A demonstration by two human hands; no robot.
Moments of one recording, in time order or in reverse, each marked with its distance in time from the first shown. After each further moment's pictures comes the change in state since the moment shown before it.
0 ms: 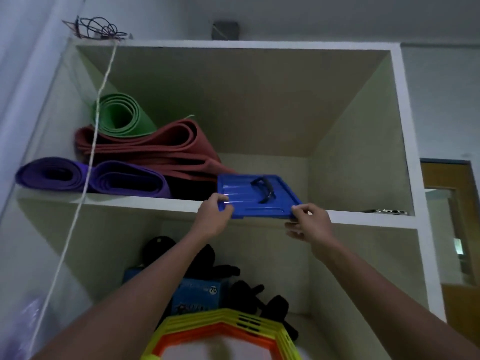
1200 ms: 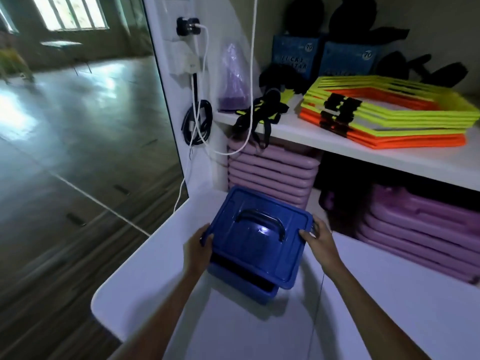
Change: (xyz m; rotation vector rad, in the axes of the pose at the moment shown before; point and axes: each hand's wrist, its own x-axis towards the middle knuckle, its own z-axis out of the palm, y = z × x) left_hand -0.630 -0.238 -0.262 0.400 0.128 -0.922; right_hand -0.531 0.308 0.082 -0.172 -0.588 0.671
